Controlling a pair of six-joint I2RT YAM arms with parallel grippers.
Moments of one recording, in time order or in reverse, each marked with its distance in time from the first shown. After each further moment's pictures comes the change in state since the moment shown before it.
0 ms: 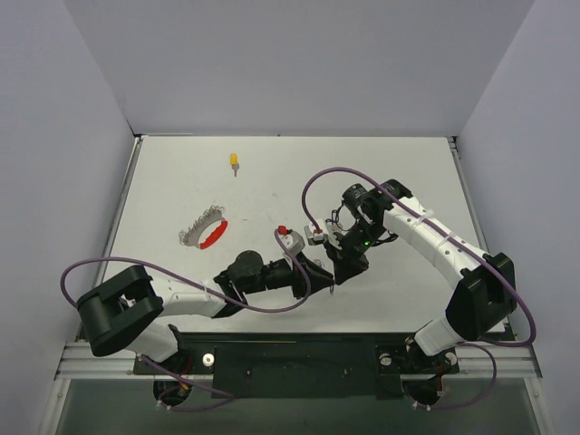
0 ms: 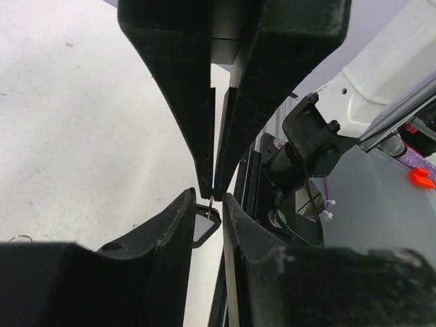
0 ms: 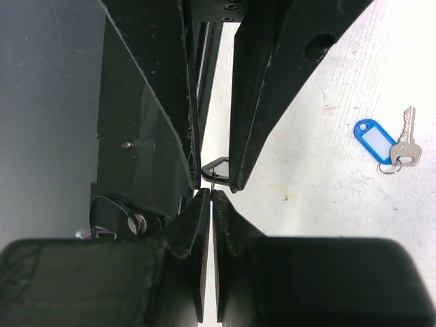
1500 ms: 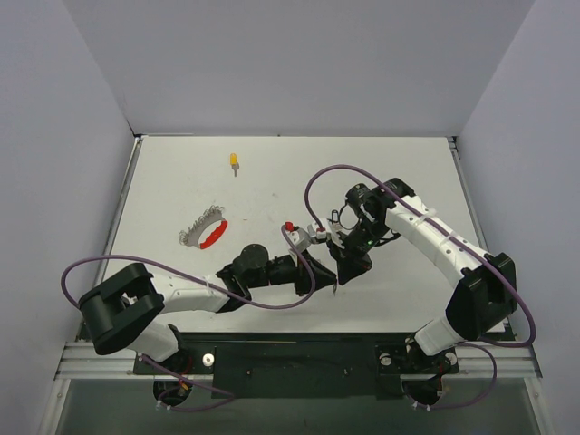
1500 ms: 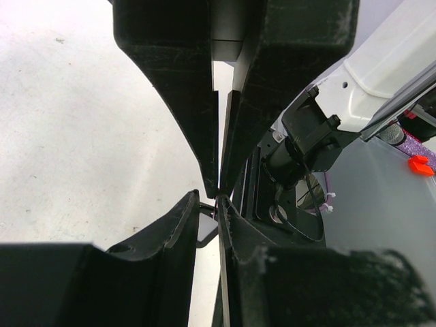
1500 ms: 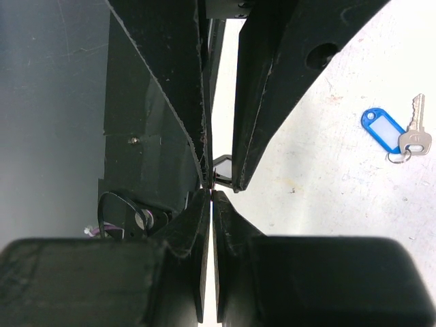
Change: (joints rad) left arm 0.011 0.017 0.065 -0.097 0.064 0.031; right arm -0.020 0.000 0.002 -0.034 0.001 -0.007
